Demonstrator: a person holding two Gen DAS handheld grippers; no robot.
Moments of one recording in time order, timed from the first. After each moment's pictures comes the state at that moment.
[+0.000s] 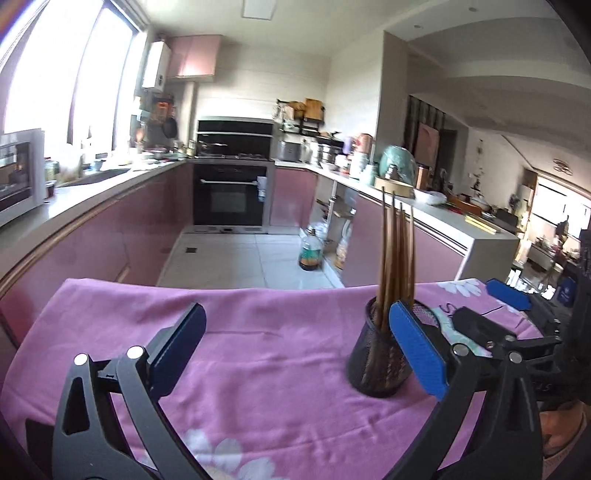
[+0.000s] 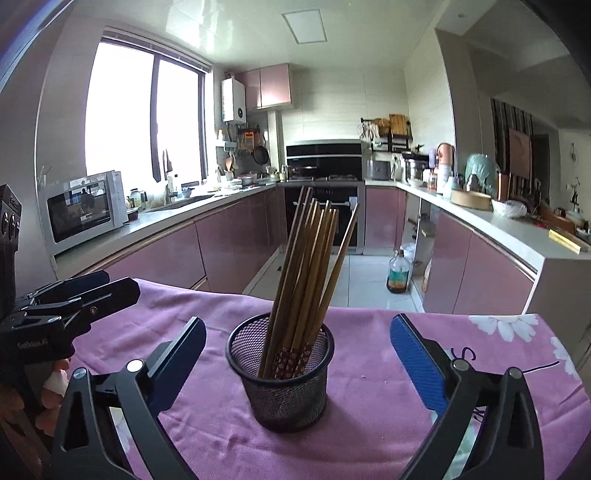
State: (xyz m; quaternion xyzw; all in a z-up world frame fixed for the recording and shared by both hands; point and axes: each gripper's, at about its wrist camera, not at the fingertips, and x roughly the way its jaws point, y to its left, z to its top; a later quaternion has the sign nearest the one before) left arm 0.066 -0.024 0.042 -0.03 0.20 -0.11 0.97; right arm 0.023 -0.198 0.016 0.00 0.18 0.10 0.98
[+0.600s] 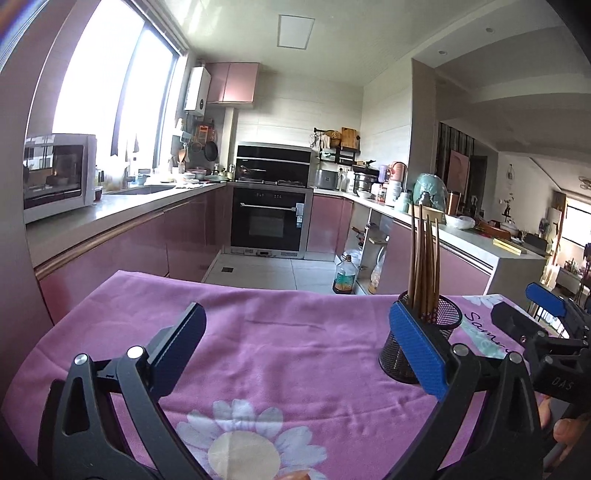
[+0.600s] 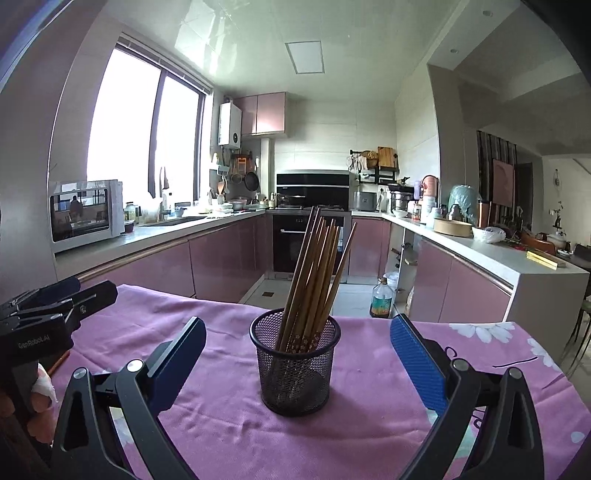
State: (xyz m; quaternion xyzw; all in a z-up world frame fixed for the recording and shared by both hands) left arm -0.013 0.011 0.028 -0.05 0.14 -0.04 0.99; right arm -0.030 -0.178 0.014 -0.02 0.11 0.07 0.99
